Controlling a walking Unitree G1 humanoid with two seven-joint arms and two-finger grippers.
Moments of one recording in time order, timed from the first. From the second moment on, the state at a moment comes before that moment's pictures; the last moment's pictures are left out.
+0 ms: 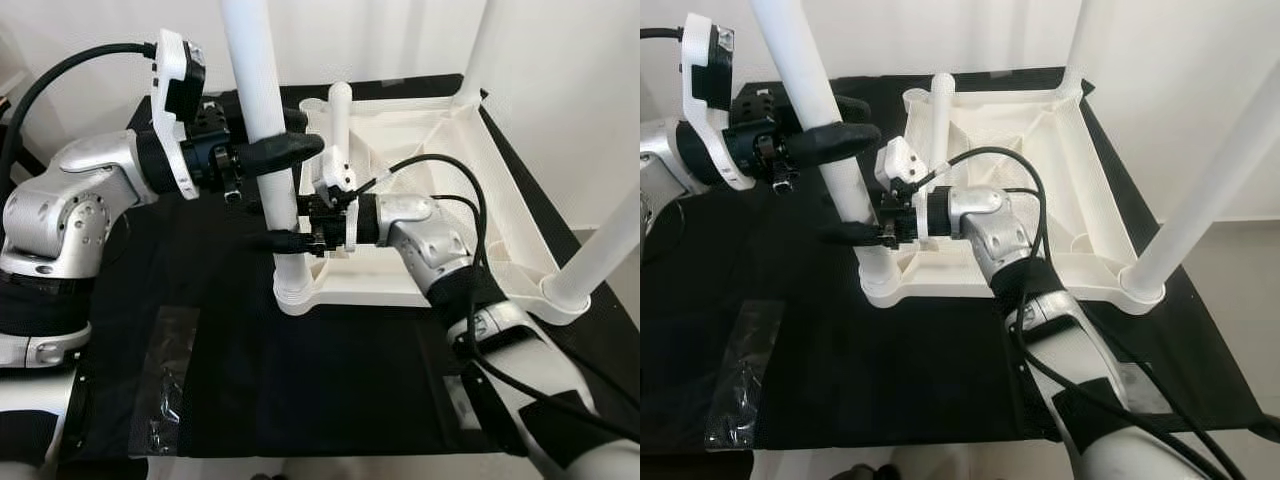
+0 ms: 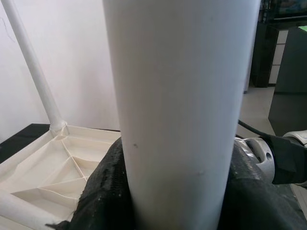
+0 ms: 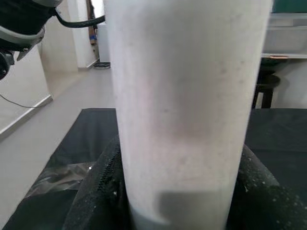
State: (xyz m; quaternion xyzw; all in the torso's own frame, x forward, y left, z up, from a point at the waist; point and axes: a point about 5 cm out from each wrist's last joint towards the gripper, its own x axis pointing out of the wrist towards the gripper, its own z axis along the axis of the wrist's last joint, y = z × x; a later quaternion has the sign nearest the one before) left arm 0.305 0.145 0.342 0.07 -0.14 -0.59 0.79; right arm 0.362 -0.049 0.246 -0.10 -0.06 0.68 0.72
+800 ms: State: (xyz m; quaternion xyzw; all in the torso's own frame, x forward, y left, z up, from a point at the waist) left arm 0.320 0.154 0.322 0.03 -0.10 -0.52 0.85; right arm 0.309 -0.015 0.200 -0.02 -0.11 0.33 0.94
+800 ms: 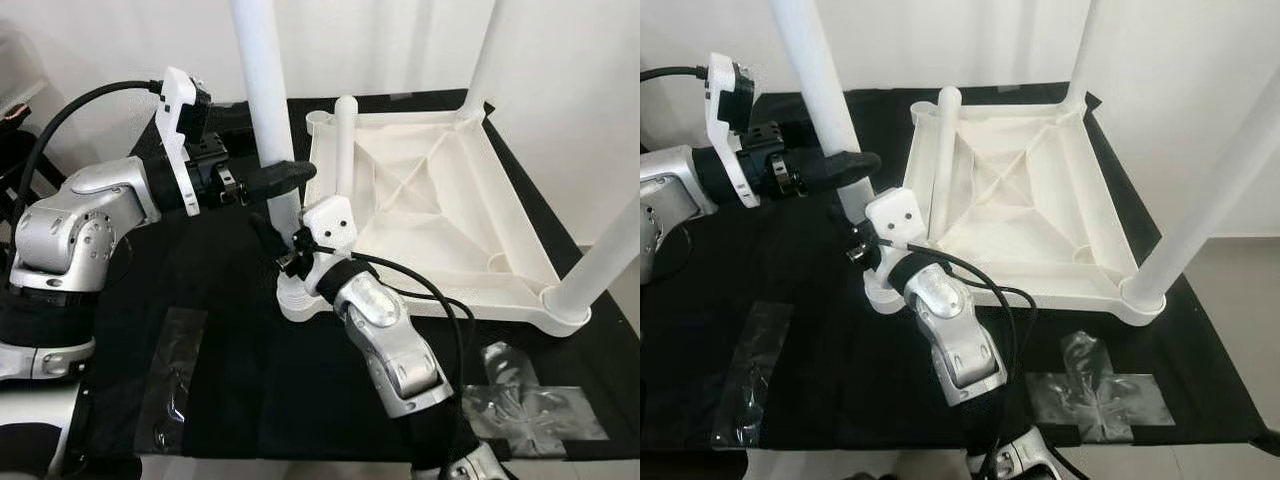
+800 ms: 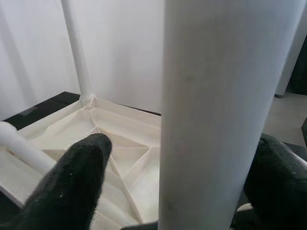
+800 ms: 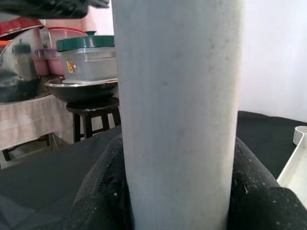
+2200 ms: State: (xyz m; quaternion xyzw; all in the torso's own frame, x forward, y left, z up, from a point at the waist) left arm 0.316 0.149 0.326 0.04 -0.11 -0.54 0.83; right arm 0.370 -0.043 0.246 -0.06 -0.05 0.67 0.74
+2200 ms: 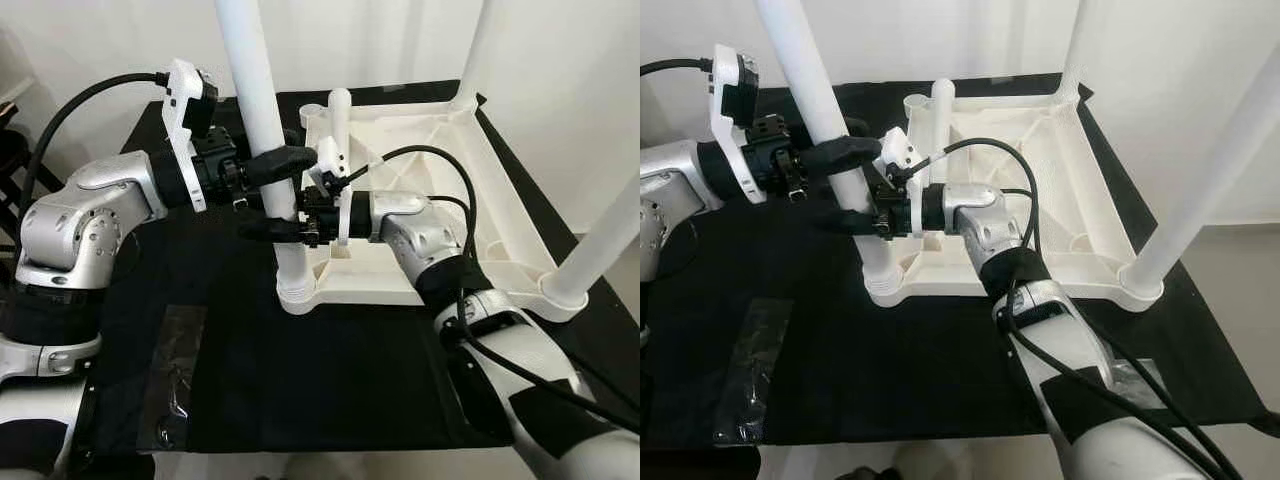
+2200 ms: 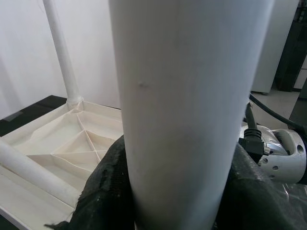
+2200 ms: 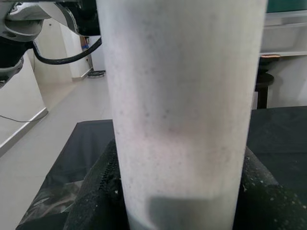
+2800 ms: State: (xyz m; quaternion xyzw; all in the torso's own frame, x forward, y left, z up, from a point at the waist) left arm 0.323 0.148 0.327 0.03 -0.10 -0.51 0.86; right arm 0.330 -0.042 0.207 -0.01 -0.10 0.27 0.96
